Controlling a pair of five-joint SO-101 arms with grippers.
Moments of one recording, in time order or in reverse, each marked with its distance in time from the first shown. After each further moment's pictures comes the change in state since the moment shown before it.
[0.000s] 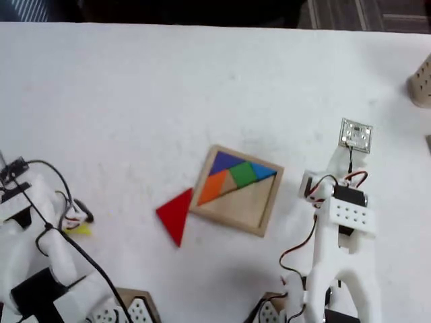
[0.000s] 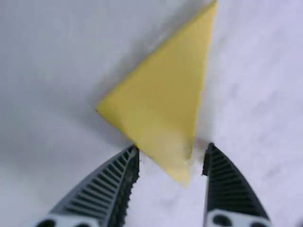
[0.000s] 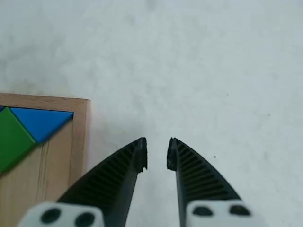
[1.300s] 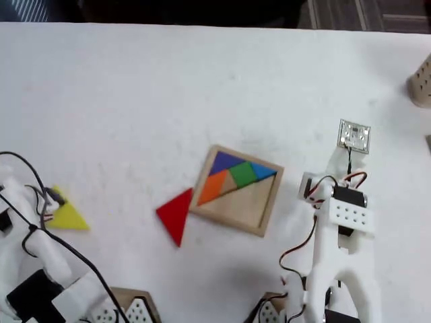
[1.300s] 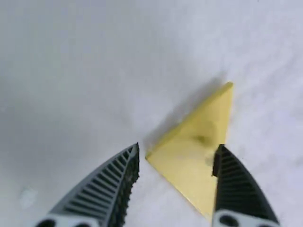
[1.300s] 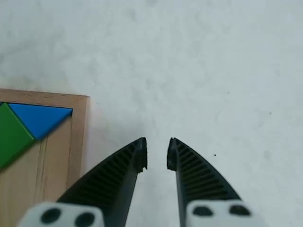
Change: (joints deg) left arm -8.1 0.0 -5.9 -6.2 -7.6; right arm -0.1 0.0 0.5 0.0 0.6
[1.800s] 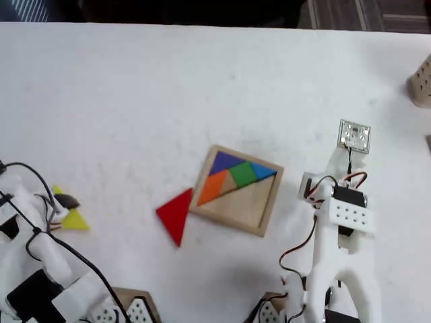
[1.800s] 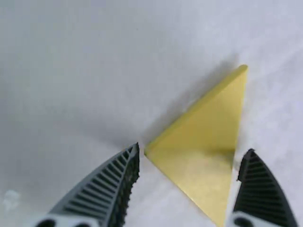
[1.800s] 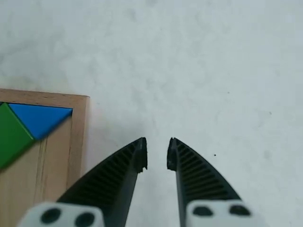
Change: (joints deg) left arm 0.0 0.0 7.6 -6.6 -0.1; right arm 0.0 0.0 0.0 0.0 0.0
